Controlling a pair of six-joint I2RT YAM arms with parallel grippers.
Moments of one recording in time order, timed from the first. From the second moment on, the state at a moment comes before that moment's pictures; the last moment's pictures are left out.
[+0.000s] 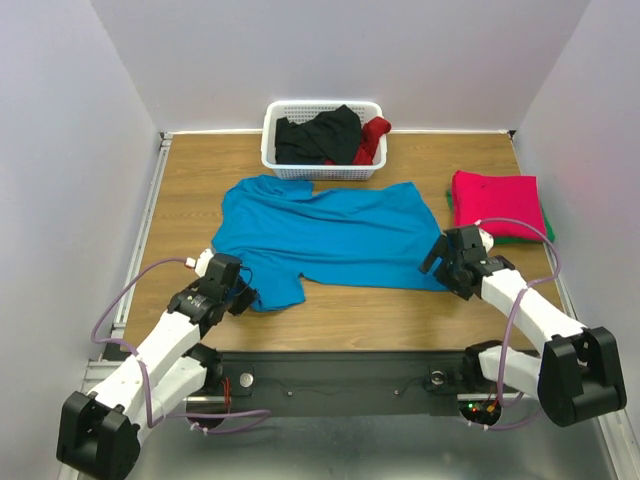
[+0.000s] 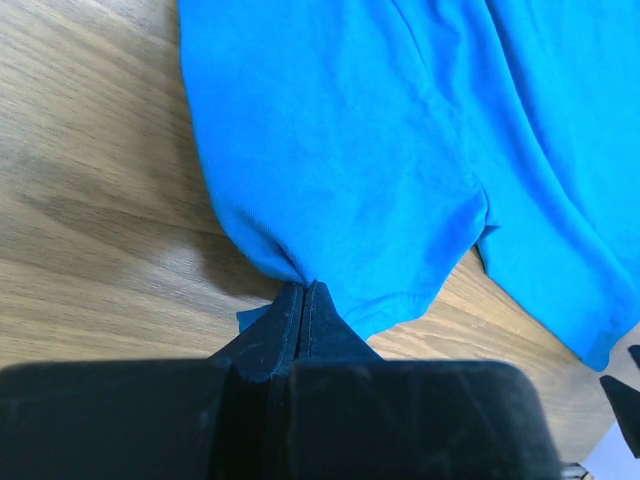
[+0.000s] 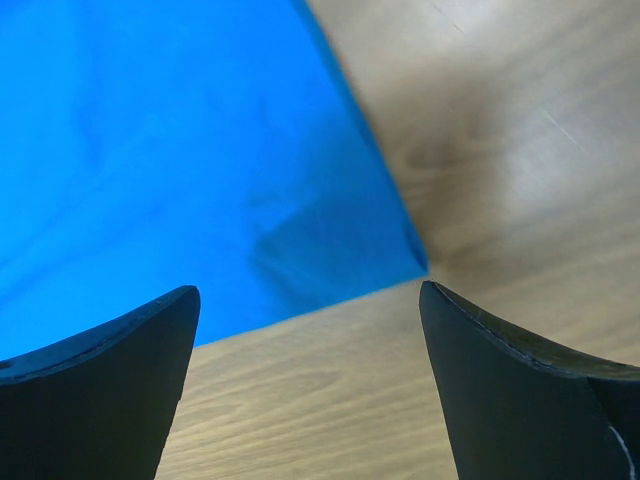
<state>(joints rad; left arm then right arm) -0.42 0.77 0.40 -0.55 -0.13 -1.12 0.23 1.11 0.58 -0.49 0.19 0.79</state>
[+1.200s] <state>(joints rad) -0.42 0.65 0.40 -0.53 -0.13 -1.07 0.23 1.19 0.54 -0.31 0.33 0.80</state>
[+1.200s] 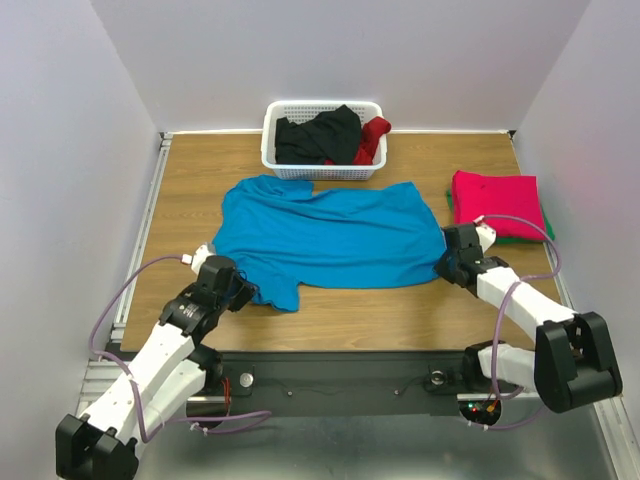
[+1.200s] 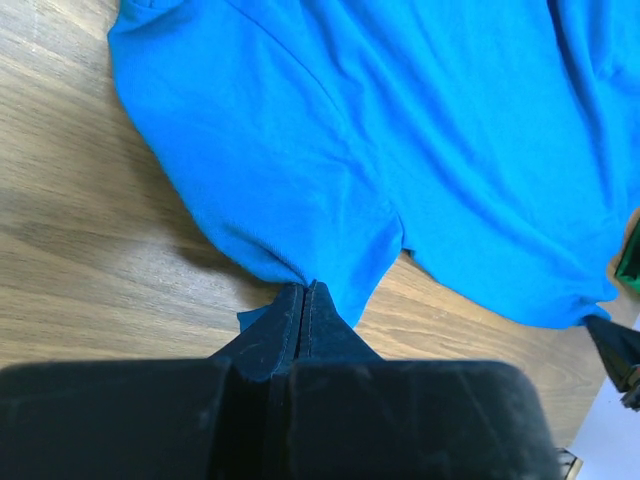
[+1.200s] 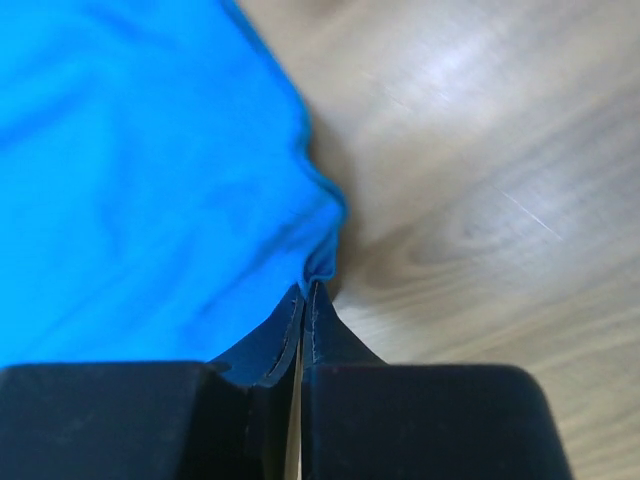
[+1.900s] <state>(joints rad) -0.42 0.67 1.32 -0.68 -0.15 -0.82 0.23 0.69 1.10 -0.28 0.19 0.58</state>
